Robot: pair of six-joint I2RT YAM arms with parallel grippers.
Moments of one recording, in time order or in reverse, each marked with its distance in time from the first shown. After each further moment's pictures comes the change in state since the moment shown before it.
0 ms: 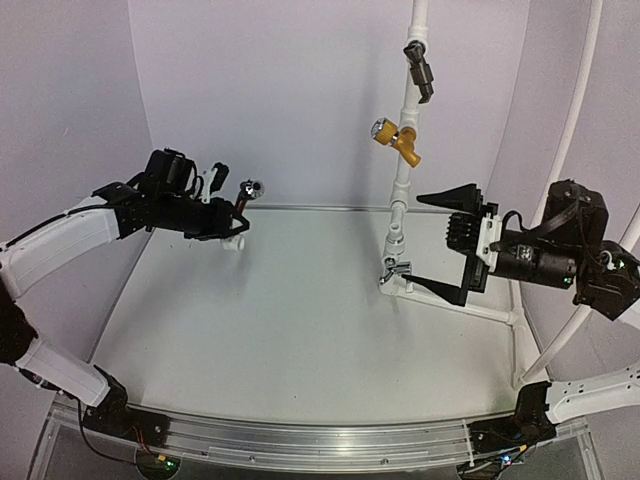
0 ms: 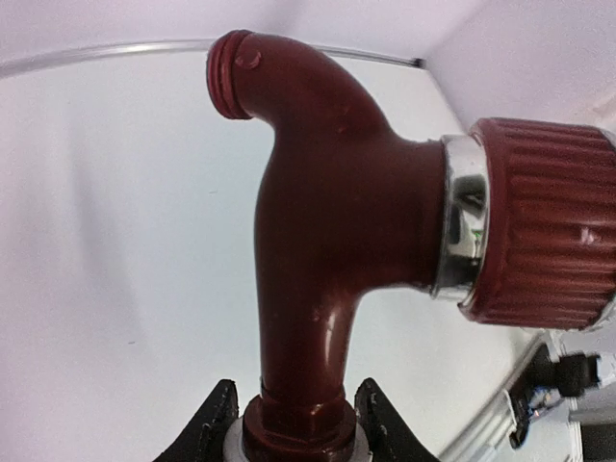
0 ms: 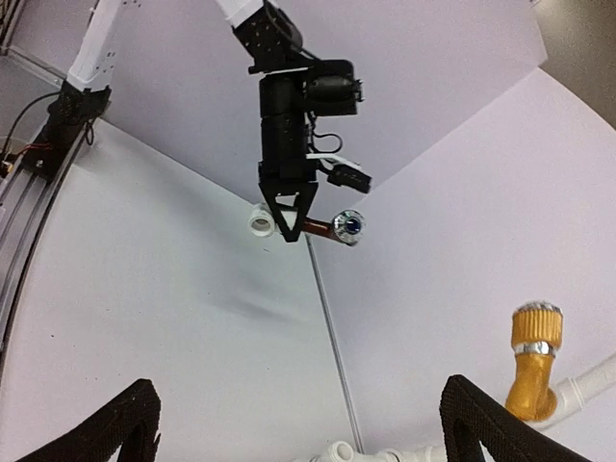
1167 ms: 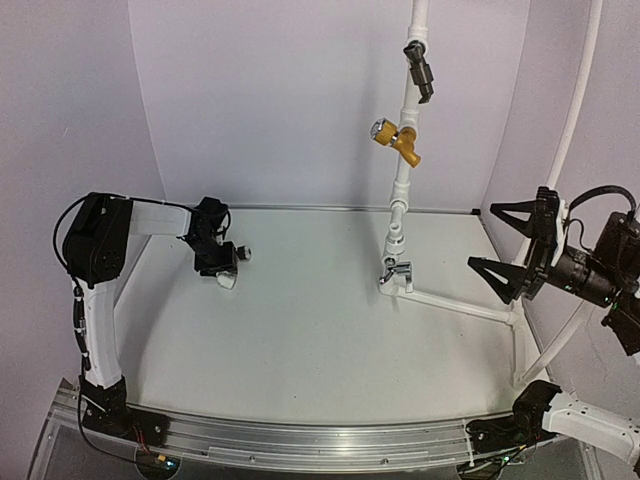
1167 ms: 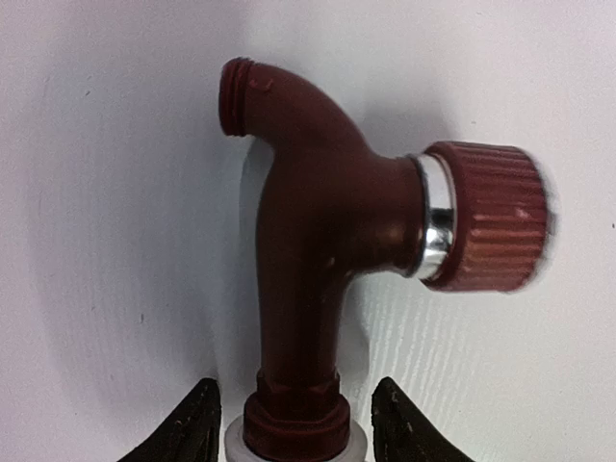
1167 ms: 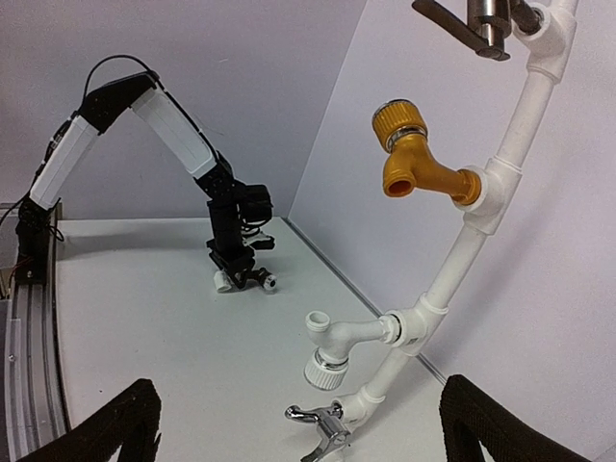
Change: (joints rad) left arm 0.239 0.740 0.200 -0.022 -0.222 -0.047; right arm -0.482 -0.332 -0.187 -0.034 -0.302 0.483
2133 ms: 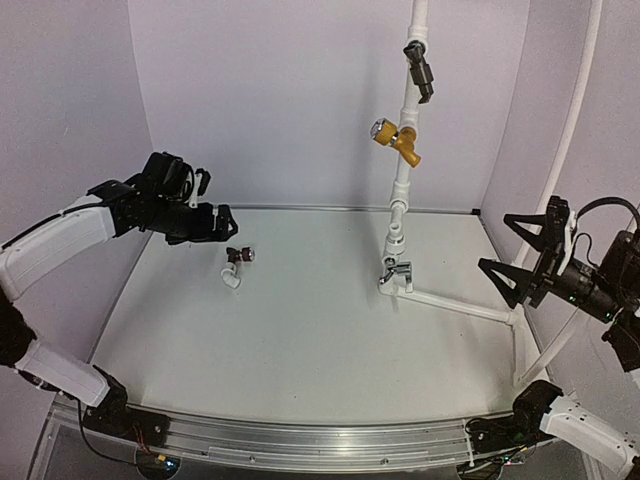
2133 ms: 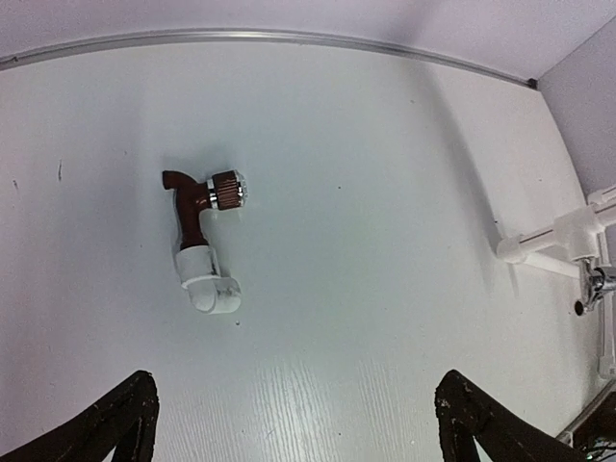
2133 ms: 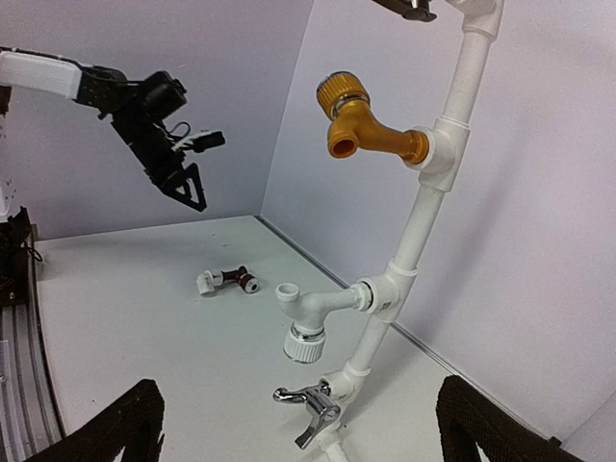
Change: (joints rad) left arm -0.178 -0.713 -0.177 -0.121 -0.054 0.040; right arm -0.082 -0.106 -0.079 0.000 0.028 0.085
